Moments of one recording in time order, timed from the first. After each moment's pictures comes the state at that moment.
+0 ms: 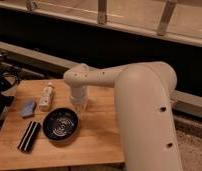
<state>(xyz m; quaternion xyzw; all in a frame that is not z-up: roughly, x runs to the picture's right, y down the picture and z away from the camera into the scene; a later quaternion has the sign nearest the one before) -0.102 0.132 0.823 -0.34 0.23 0.59 0.69</state>
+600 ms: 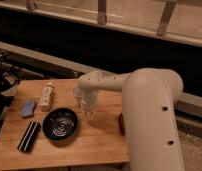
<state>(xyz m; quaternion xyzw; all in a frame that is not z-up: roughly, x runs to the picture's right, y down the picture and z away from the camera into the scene) -0.068 0.174 0.852 -0.37 0.27 0.61 0.65</state>
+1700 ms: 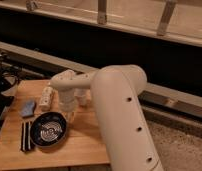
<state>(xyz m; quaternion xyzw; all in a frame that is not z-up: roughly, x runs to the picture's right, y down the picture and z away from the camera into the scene) -0.188 0.182 0.825 -0.40 0.27 0.50 0.72</state>
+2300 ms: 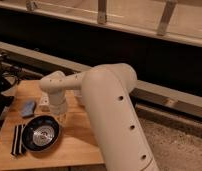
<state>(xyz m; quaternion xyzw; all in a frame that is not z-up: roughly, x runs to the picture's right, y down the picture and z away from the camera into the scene) -0.218 0.191 0.807 -0.41 0.25 0.46 0.74</state>
